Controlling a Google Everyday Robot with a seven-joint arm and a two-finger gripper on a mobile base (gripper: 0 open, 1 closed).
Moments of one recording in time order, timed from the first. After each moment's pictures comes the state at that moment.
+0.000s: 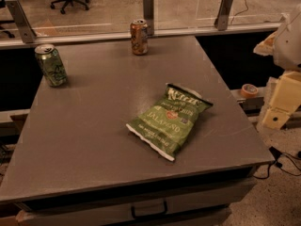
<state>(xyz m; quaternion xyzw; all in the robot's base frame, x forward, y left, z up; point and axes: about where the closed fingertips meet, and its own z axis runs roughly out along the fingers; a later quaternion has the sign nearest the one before) 0.438 -0.217 0.976 -0.60 0.78 -0.03 0.16</state>
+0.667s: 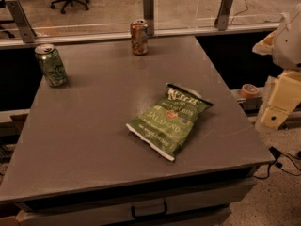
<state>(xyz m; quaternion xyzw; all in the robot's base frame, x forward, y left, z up) 0.440 -0.214 0.977 -0.60 0.78 -0.03 0.17</state>
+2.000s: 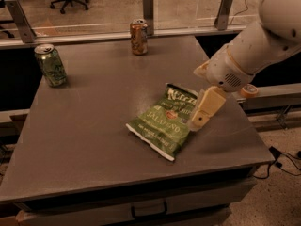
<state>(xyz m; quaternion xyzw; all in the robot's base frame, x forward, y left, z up) 0.512 -0.120 0.884 -0.60 0.75 0.13 0.24</state>
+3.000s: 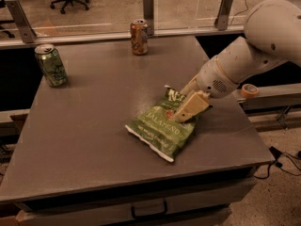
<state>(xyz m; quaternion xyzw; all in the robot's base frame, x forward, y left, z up) 0.535 -0.103 0.847 -0.56 0.77 0.19 0.24</state>
